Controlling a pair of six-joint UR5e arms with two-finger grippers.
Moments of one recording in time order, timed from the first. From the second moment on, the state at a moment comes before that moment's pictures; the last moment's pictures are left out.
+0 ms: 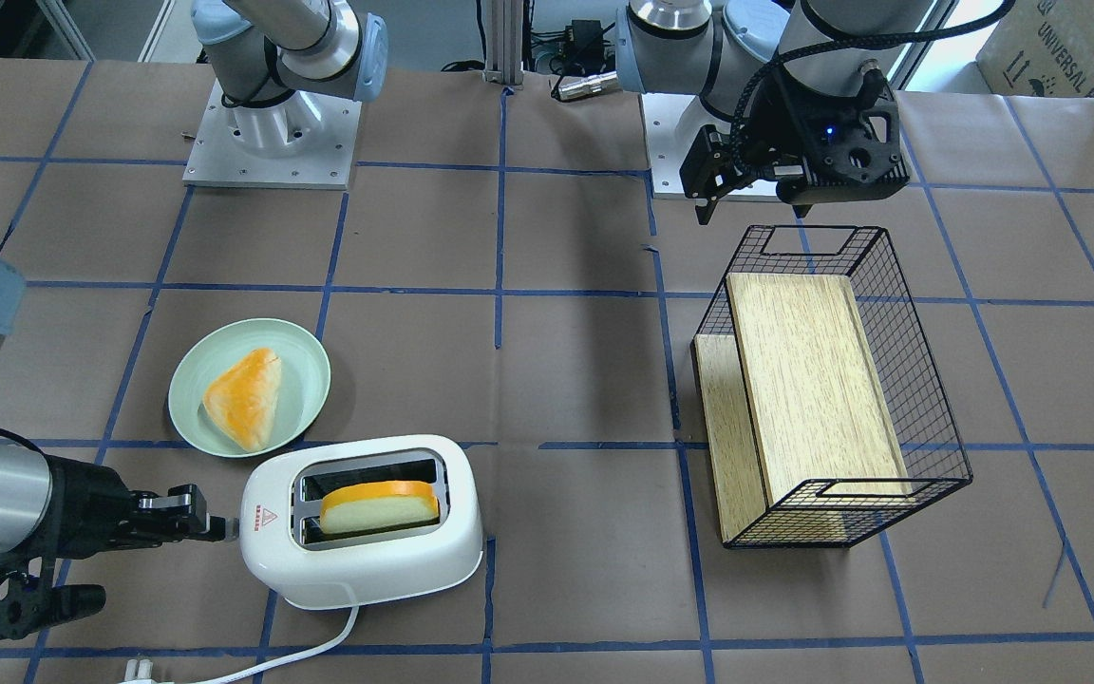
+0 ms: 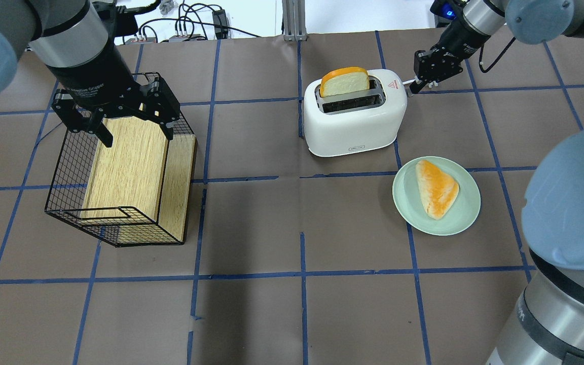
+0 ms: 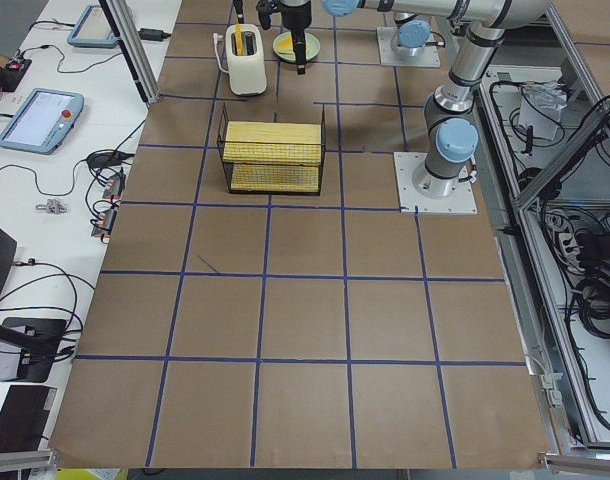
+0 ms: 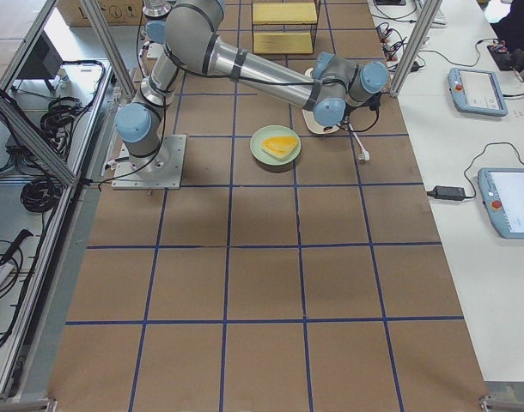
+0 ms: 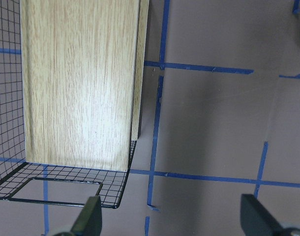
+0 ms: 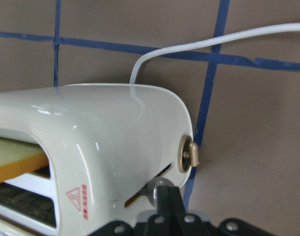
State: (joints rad) left arm -1.60 -1.56 -1.53 -1.70 1.58 -0.13; right arm 1.36 -0.97 1.26 -1.64 -1.14 -0.42
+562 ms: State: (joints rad) left arm -1.60 -1.56 -1.53 -1.70 1.58 -0.13; right arm 1.36 -0.93 1.26 -1.63 -1.14 -0.42
